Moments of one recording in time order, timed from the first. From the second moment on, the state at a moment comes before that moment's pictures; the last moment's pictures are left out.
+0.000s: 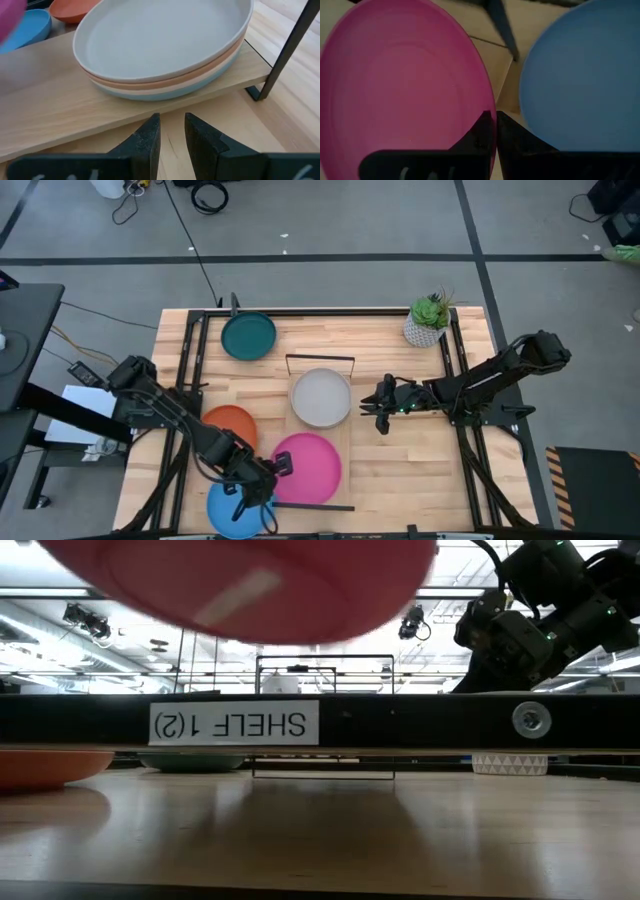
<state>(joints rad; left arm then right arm) -0.65 1.64 1.32 -0.78 -0.09 0.70 0.16 1.31 0.34 0.42 0.27 0.40</state>
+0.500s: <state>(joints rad) -0.58 1.76 1.32 -0.65 -0.01 0.50 0.18 1.31 0.34 0.43 0.27 0.40</state>
